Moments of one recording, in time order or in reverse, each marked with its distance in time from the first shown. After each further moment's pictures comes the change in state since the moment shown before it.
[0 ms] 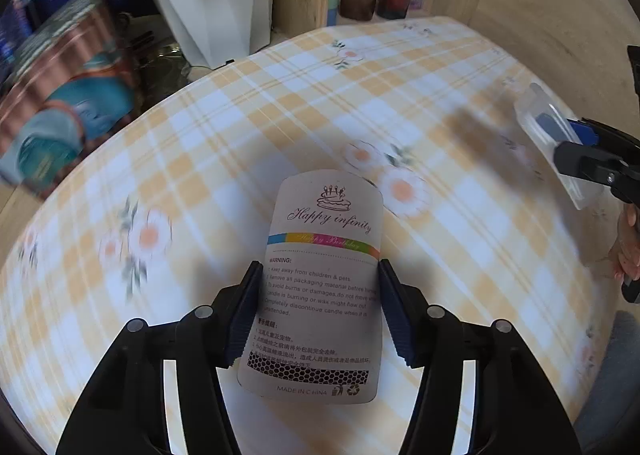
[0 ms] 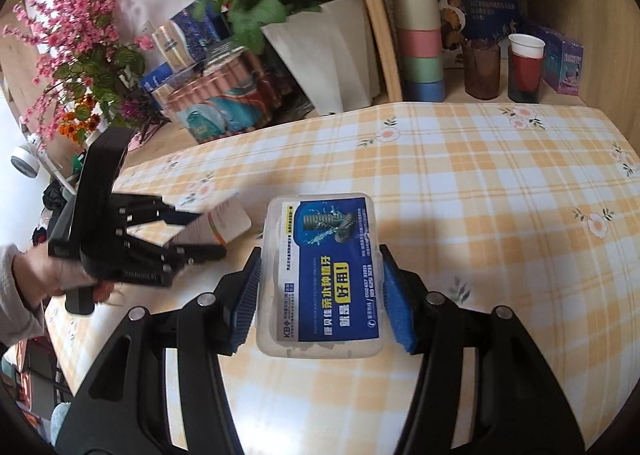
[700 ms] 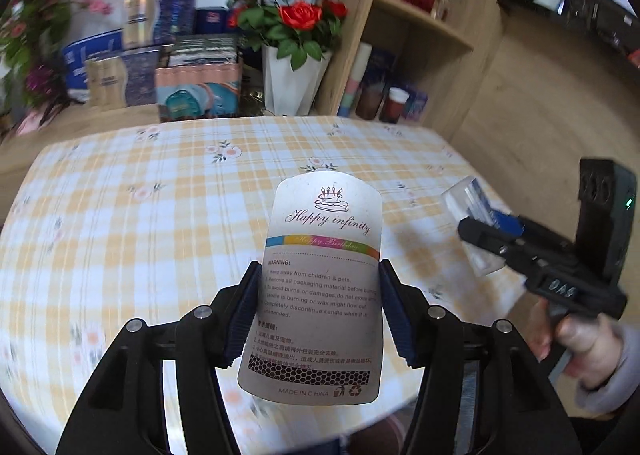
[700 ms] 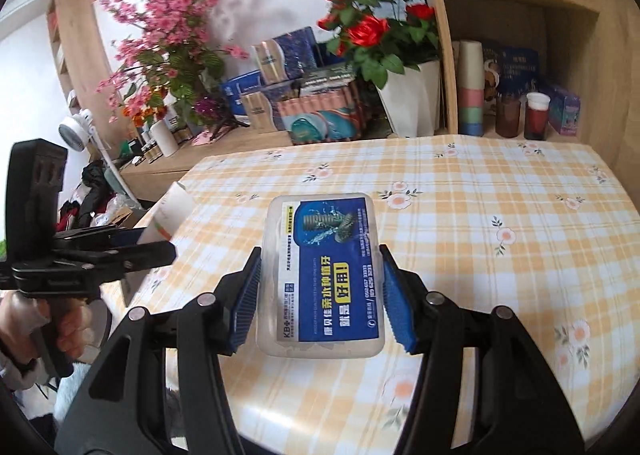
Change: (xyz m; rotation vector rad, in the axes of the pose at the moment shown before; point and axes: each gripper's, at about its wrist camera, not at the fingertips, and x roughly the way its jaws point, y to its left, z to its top) left arm -0.245 -0.116 -0.180 -0.376 -0.346 0.047; right arm -0.158 0.128 -0.103 -0.125 -0.133 0.070
